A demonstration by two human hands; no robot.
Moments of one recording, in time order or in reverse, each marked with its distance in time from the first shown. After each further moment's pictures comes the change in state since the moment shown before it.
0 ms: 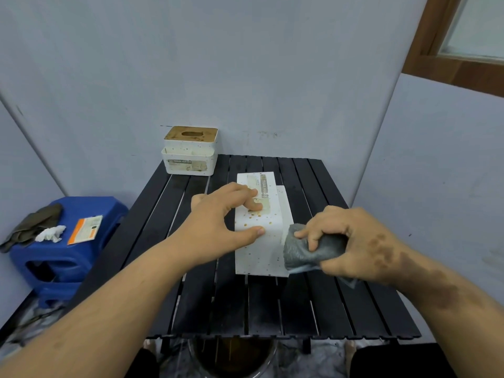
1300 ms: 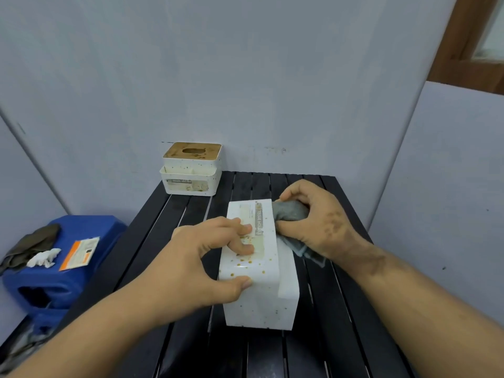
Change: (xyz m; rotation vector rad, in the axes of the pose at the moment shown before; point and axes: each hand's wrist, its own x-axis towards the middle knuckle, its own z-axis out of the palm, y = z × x) left_hand 0.006 -0.002 -0.018 -0.100 -0.071 -0.056; right_hand 0.123 0.053 0.027 0.280 0.279 0.144
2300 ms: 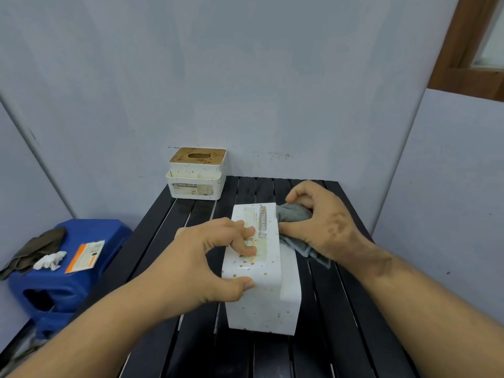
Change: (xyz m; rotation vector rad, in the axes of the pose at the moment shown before) left_hand -0.002 -0.003 -0.008 -0.012 -0.049 -0.048; right_hand -0.001 -0.006 0.000 0.004 -0.014 0.049
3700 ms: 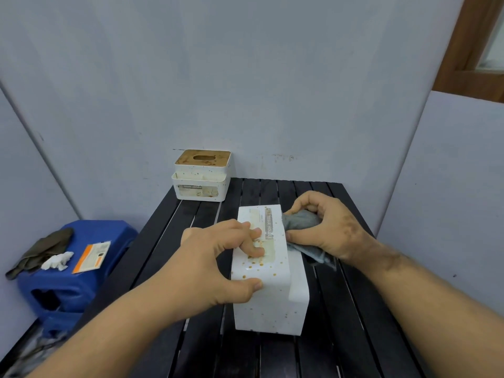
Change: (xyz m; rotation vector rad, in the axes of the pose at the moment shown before) left_hand 0.003 -0.005 0.004 0.069 -0.001 0.008; right_hand -0.001 0.005 -0.005 0.095 -0.101 -0.036
